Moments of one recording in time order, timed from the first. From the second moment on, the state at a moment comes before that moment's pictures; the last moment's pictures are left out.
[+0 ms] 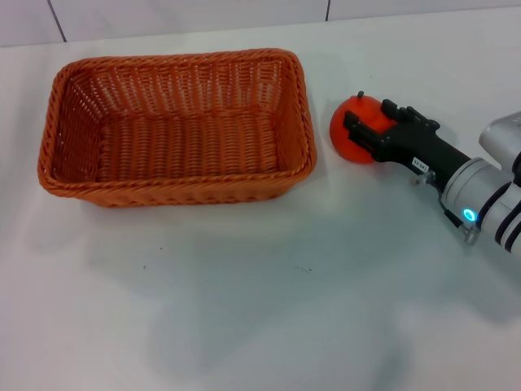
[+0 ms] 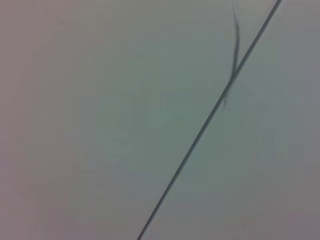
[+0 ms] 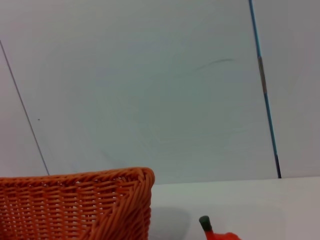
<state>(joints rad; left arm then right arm) -0.37 -2.17 0.72 0.90 1.43 0.94 -1.73 0.47 2.10 -1.75 -0.17 -0.16 -0.92 -2.48</state>
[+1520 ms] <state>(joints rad) -0.35 -2.16 0.71 0.89 1.43 0.98 -1.73 0.48 2.09 -1.64 -0.29 -0.17 -1.10 -2.49</state>
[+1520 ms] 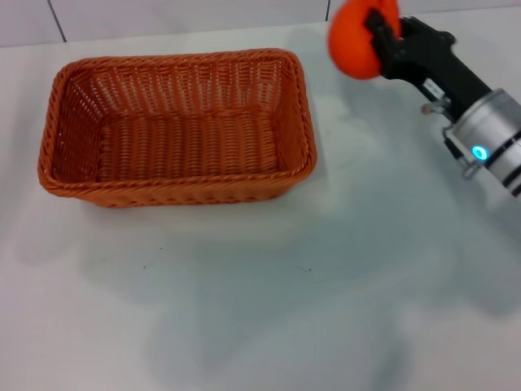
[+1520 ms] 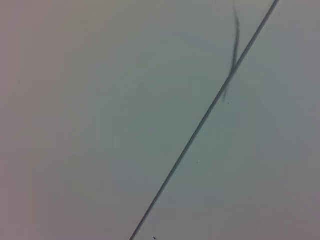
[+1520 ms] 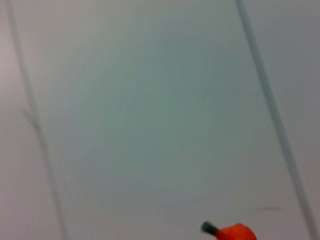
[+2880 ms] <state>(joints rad) -0.35 -2.16 0.71 0.89 1.43 0.98 -1.71 0.63 2.11 -1.81 -0.33 -0.34 -1.07 -2.34</state>
